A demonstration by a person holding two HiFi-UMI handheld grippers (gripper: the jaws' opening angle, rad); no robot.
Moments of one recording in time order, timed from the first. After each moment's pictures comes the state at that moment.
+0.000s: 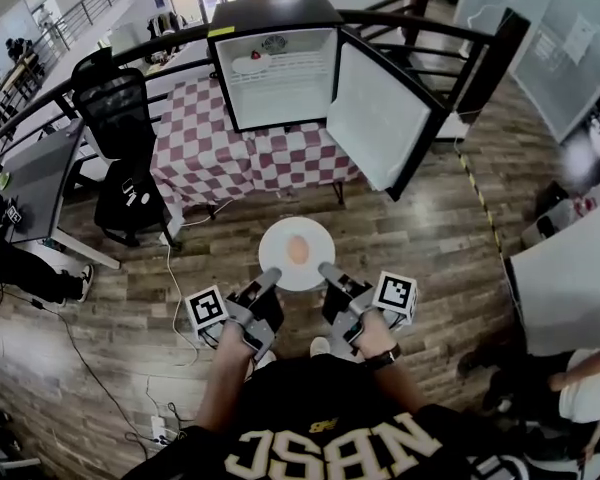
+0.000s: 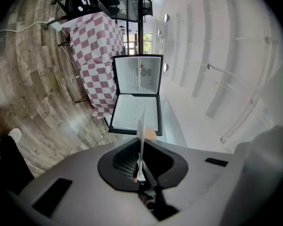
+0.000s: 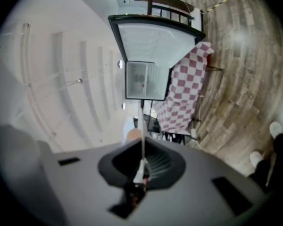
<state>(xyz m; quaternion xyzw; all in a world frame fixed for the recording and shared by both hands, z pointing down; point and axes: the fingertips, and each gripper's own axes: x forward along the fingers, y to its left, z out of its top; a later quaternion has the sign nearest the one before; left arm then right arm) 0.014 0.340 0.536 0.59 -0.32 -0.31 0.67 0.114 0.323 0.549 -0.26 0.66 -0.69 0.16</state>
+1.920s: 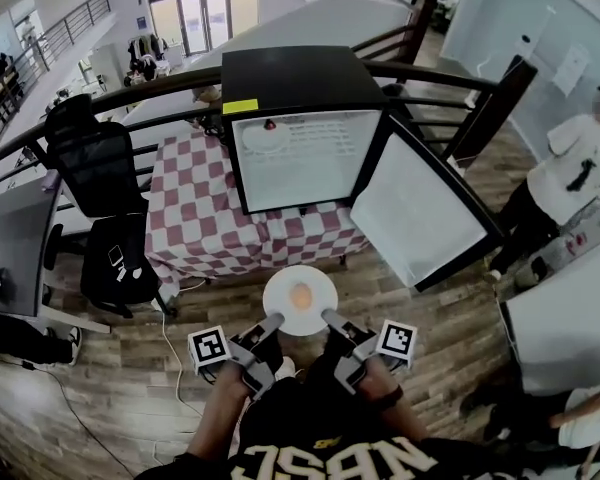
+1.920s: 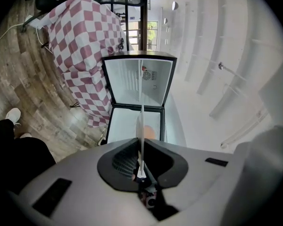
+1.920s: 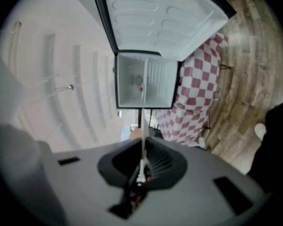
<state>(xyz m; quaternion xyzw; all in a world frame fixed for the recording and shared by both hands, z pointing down) -0.105 0.127 0.543 0.60 -0.28 -0.27 0.70 -0.002 0.118 0.557 -0.29 0.63 -0.70 0.18</state>
